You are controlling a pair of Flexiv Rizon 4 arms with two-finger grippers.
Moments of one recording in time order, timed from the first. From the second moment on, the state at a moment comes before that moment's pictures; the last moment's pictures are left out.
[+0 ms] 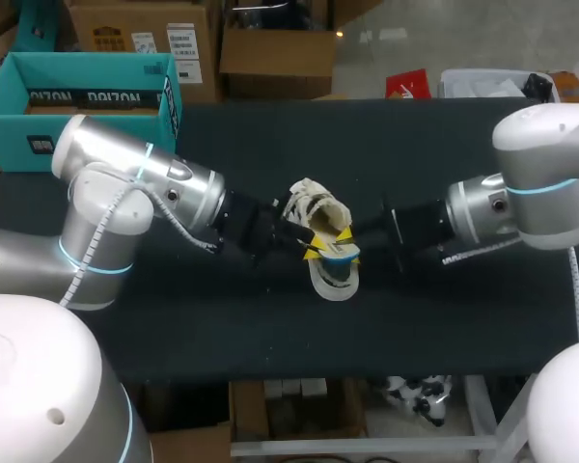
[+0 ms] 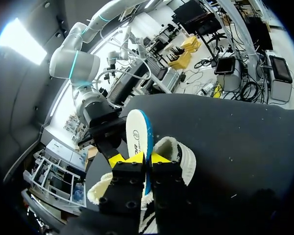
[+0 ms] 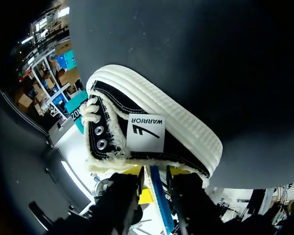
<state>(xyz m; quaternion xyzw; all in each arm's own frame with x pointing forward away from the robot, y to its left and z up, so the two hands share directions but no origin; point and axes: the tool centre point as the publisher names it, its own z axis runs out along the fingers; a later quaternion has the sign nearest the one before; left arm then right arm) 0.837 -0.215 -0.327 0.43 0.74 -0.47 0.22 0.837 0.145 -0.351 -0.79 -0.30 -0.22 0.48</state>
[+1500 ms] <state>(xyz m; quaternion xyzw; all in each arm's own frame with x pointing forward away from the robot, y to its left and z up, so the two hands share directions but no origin) 0.852 -0.215 -0.336 0.41 0.76 -0.46 0.22 0.852 0.141 -0.359 -0.81 -0.30 -0.23 0.45</state>
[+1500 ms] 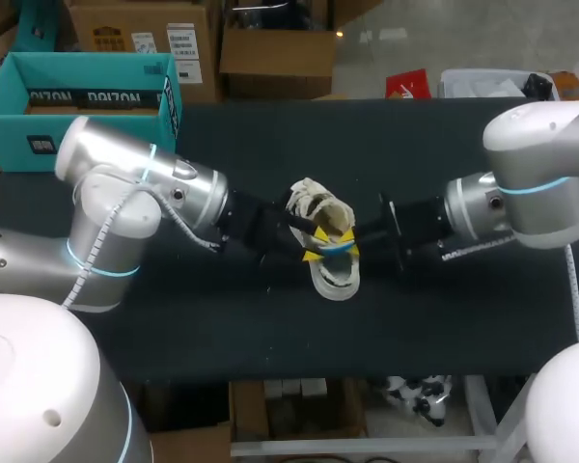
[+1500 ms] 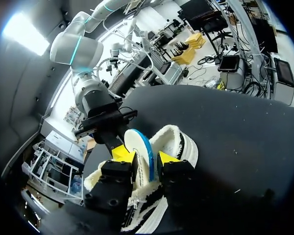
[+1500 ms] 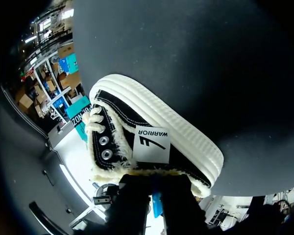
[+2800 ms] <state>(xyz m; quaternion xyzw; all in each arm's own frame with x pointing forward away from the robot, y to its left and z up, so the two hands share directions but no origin) 0.849 -0.214 -0.334 0.39 0.77 -0.45 0.22 0.827 0.148 -0.351 -0.83 -0.30 -0.23 0.42</state>
